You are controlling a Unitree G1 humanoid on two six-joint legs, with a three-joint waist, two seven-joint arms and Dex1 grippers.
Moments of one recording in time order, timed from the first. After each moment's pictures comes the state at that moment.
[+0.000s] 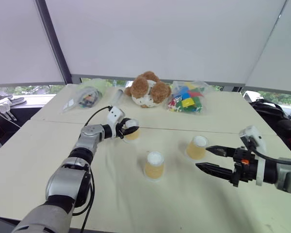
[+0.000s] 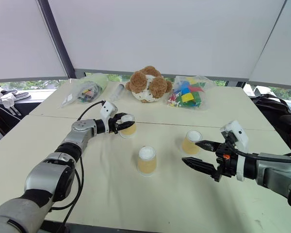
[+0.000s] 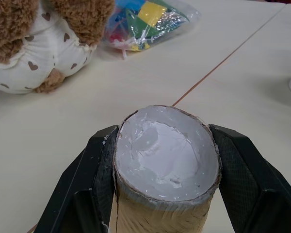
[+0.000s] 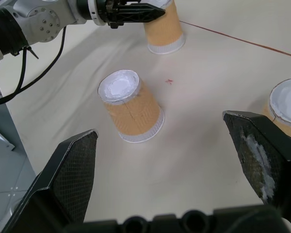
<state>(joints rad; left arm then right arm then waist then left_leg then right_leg) -1.11 0.33 0.01 1.20 -0.08 -0.21 -0.93 -0.08 -0.97 -0.49 -0.60 1.05 1.02 0.66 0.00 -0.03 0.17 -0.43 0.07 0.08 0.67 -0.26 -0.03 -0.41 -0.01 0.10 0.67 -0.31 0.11</state>
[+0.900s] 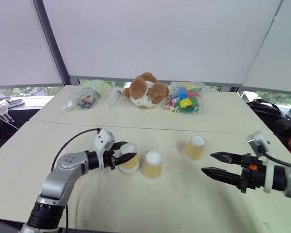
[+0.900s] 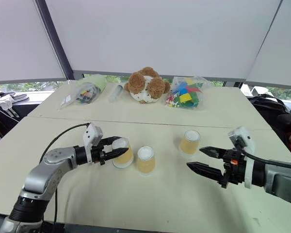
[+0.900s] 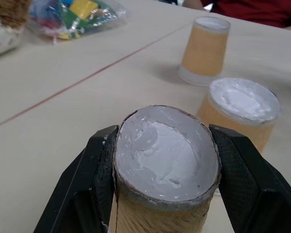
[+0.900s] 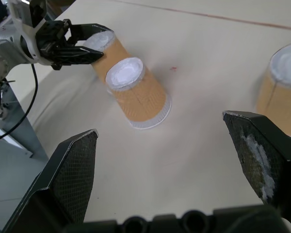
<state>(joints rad) -0.35 0.49 0.00 -0.17 -0.36 0.48 -0.88 0.02 -0.96 -0.55 -0.59 1.12 1.03 0.68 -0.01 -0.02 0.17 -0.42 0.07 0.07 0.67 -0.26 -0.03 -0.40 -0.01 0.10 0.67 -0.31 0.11</state>
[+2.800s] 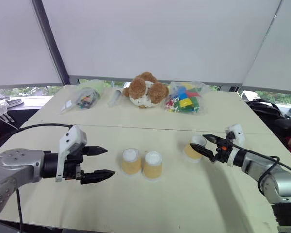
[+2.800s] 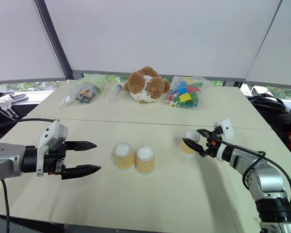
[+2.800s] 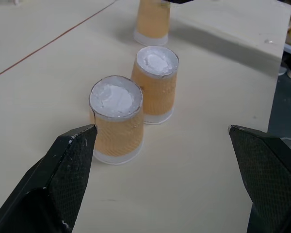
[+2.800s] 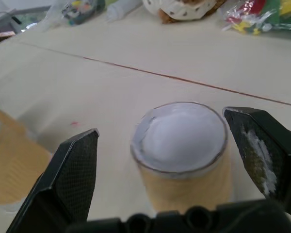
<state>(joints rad) -0.20 1.00 0.33 -0.57 -0.86 0.91 -0.93 -0.36 -0.68 -0.16 0.05 0.52 0.45 0.74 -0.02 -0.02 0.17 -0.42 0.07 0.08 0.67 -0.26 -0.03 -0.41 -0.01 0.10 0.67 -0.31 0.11</state>
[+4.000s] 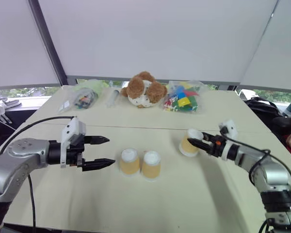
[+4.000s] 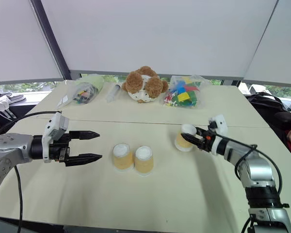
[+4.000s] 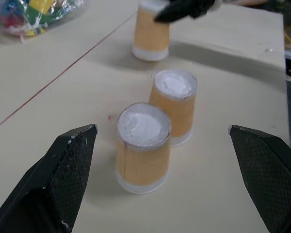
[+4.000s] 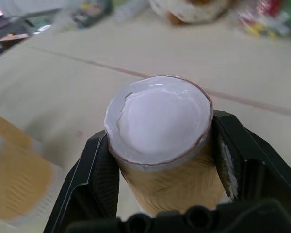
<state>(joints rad) -0.36 0.96 0.14 -0.24 -0.68 0.60 -1.14 -0.59 -0.66 -0.12 0.00 0.52 0.66 0.81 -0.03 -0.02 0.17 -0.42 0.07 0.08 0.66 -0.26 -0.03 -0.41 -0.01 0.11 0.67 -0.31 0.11</state>
